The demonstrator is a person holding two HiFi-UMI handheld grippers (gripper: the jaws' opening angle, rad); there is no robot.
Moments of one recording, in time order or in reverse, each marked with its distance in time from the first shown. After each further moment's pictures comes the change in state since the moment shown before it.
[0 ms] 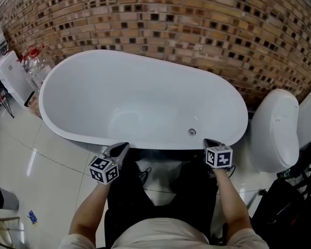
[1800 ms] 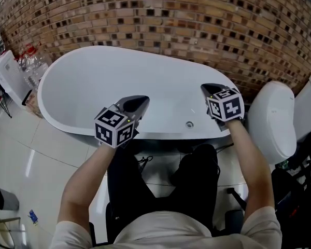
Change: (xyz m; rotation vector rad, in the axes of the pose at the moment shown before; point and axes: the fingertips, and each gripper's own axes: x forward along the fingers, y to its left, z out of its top) left arm 0.056 -0.081 0.183 0.243 -0.084 -0.155; right arm -0.064 0.046 0.235 -0.397 -0.223 0.031
